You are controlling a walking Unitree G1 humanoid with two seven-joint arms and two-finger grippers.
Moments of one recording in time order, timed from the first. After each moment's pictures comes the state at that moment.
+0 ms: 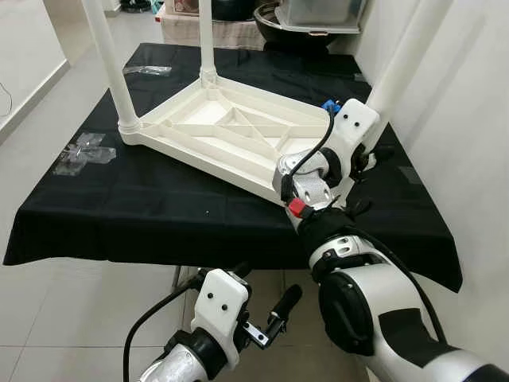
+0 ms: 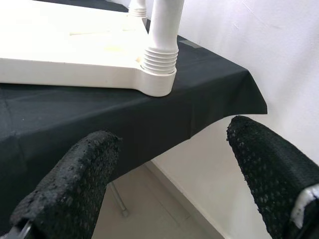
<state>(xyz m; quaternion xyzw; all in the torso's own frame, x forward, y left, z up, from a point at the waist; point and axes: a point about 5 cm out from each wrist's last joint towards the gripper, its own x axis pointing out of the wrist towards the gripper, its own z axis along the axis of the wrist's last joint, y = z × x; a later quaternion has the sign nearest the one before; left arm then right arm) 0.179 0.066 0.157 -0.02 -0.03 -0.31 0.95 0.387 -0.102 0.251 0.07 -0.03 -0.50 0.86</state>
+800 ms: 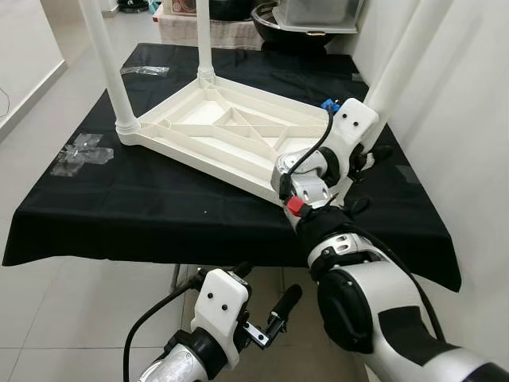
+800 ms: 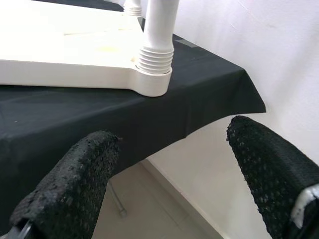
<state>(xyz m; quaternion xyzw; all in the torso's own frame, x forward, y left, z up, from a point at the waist) 0.179 0.066 0.157 -0.02 -0.03 -0.31 0.95 0.386 -0.091 0.253 0.08 -0.04 -0.49 0.87</state>
